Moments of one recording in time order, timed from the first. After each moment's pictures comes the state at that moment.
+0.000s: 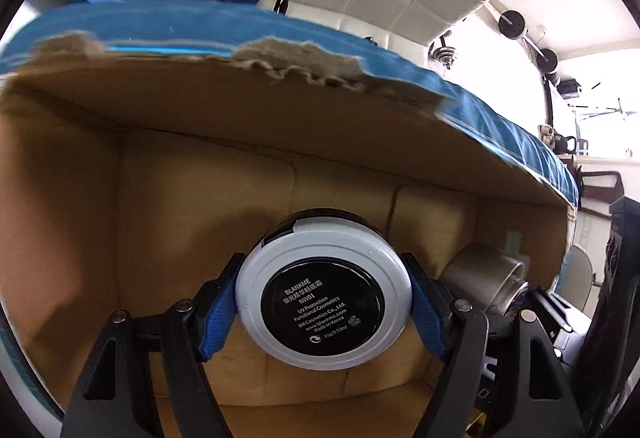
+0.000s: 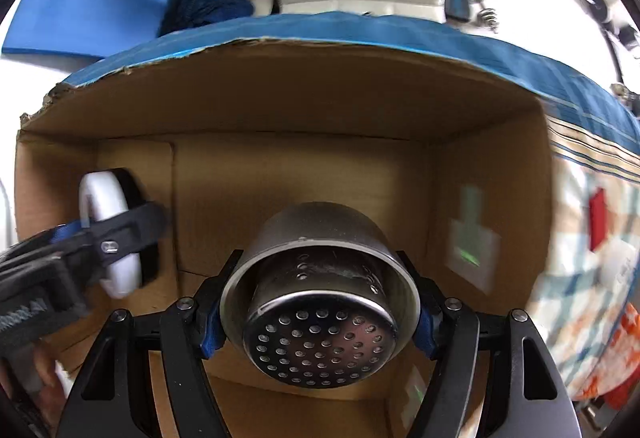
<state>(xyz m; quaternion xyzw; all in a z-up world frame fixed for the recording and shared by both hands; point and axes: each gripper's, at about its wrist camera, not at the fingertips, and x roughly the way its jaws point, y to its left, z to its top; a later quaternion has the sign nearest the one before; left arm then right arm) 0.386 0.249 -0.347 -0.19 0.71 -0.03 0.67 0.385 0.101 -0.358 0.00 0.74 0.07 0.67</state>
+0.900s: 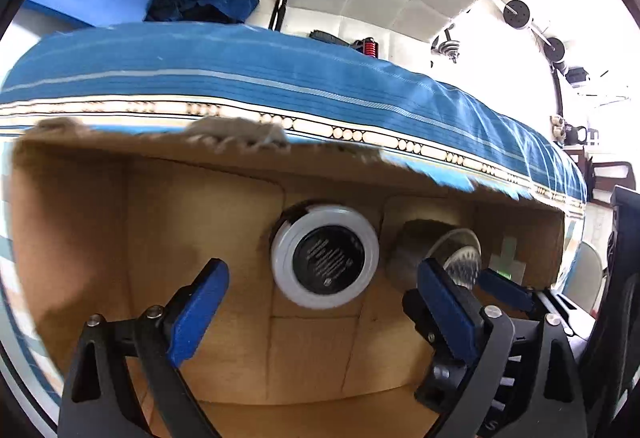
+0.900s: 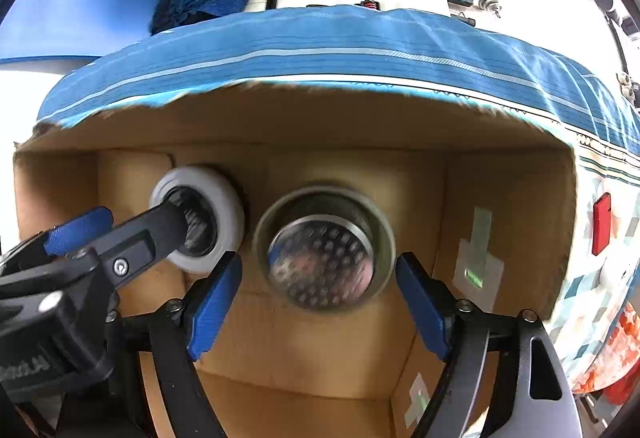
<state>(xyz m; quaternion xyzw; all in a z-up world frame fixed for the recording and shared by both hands) 0.375 0.236 -0.308 -0.15 0.72 -0.03 0.68 0.392 0.103 -0.352 0.00 0.75 0.07 0.66</state>
